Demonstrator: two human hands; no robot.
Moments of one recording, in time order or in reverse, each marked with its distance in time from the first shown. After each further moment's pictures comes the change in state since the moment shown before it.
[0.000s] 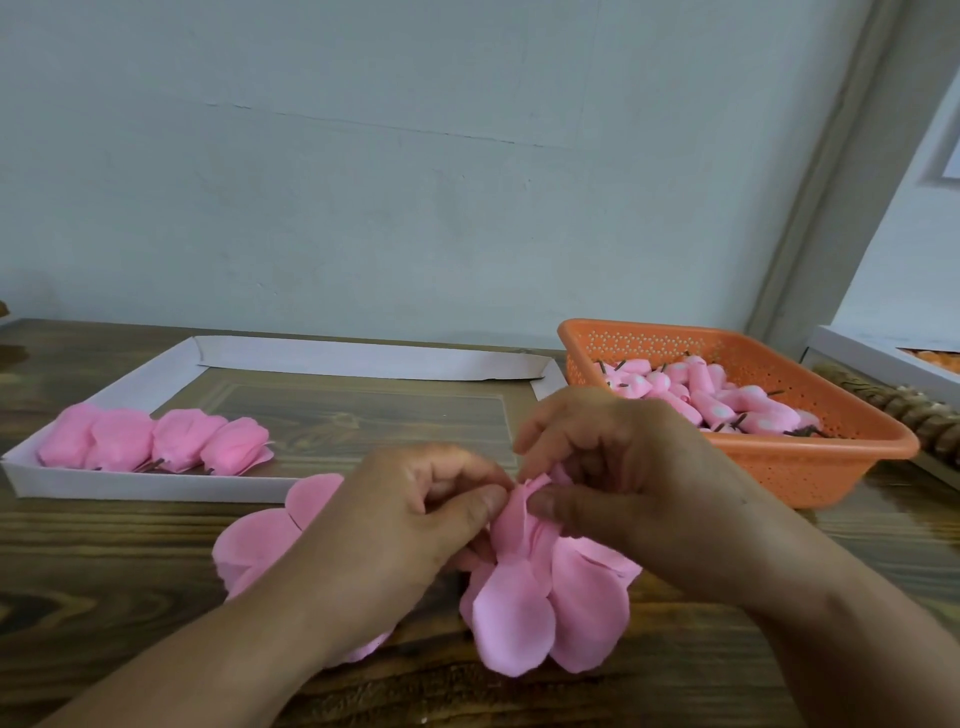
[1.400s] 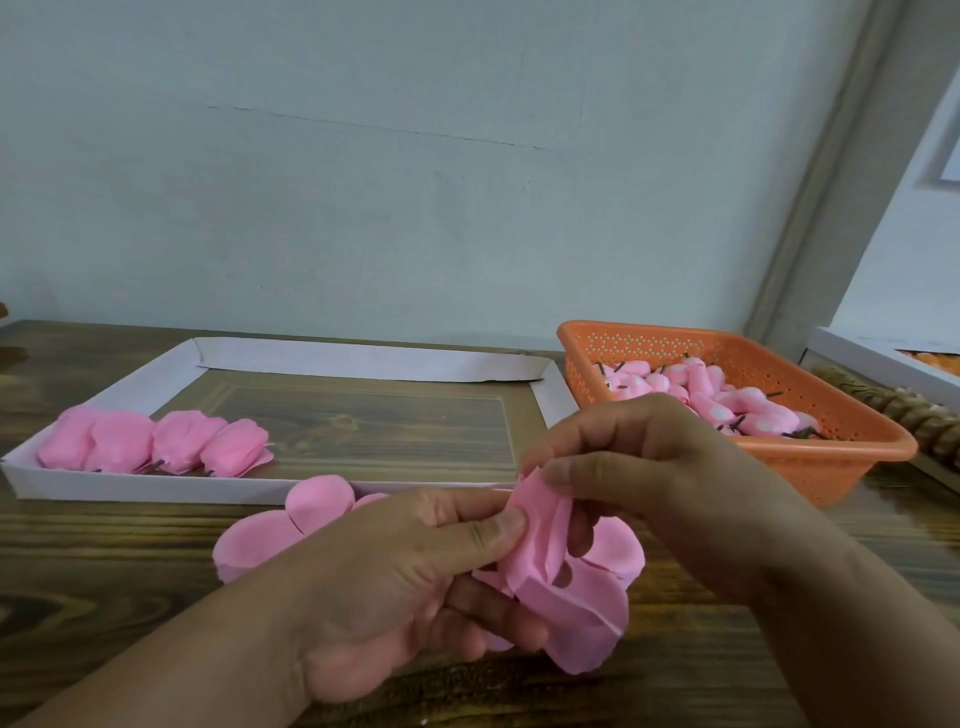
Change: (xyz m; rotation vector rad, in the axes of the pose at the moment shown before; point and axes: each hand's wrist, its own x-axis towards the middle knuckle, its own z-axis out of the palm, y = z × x) left_hand -0.008 0.009 0.000 -0.501 -0.335 -0.392; right_hand 0.002 0.002 -0.004 0.393 -0.004 0.161
